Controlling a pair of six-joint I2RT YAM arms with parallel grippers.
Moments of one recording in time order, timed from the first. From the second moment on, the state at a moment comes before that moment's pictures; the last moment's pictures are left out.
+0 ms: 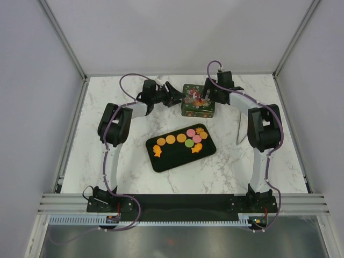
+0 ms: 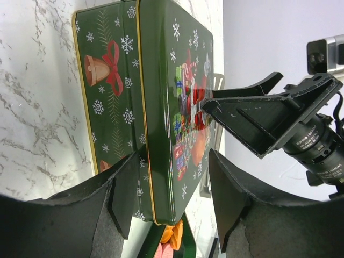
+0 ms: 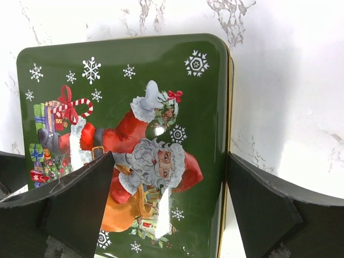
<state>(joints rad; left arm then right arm) -0.34 2.34 1.55 0.44 0.64 -1.04 0.22 2.11 1.57 -0.21 -0.06 0.47</state>
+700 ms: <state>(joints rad) -0.35 2.32 1.54 0.41 0.59 -1.01 0.23 2.12 1.59 -0.21 -0.05 0.44</state>
